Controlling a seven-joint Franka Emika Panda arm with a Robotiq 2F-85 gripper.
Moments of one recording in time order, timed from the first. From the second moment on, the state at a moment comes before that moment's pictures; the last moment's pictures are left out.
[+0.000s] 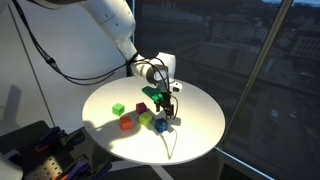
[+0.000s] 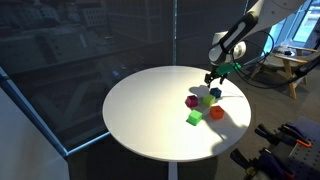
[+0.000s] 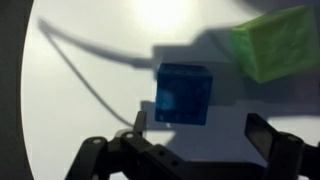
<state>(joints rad) -0.12 0.69 -0.14 -1.84 0.01 2.49 0.12</state>
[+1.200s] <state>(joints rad) 0.04 0.55 -0.06 -1.89 -0.01 2.32 0.12</state>
